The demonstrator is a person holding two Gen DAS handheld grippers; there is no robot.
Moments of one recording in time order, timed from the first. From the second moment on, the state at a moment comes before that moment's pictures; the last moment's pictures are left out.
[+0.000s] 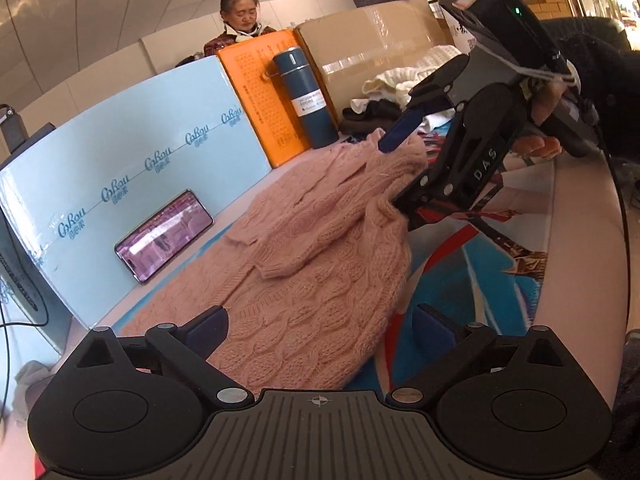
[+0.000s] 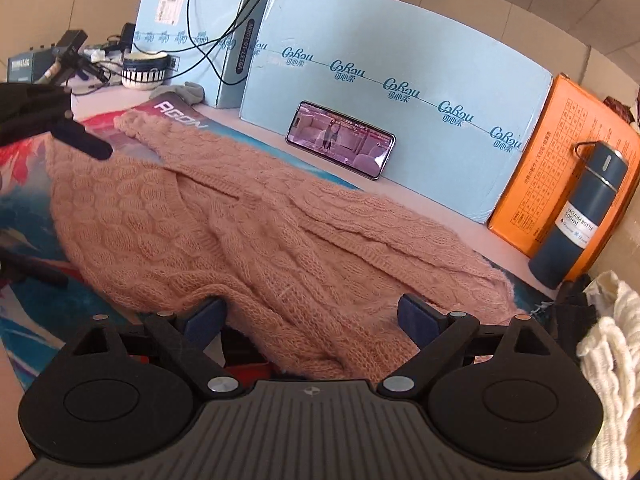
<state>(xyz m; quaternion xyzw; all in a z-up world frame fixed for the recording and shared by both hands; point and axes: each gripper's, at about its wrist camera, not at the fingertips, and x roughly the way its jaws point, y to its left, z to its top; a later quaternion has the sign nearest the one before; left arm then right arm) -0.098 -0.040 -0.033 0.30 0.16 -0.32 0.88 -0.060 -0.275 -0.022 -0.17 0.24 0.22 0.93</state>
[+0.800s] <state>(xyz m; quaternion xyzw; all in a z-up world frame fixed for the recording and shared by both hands) -0.099 0.066 -0.028 0.26 0.19 -0.23 0.92 -0.116 -0.261 -0.033 -0.30 0.22 0.25 0.89</state>
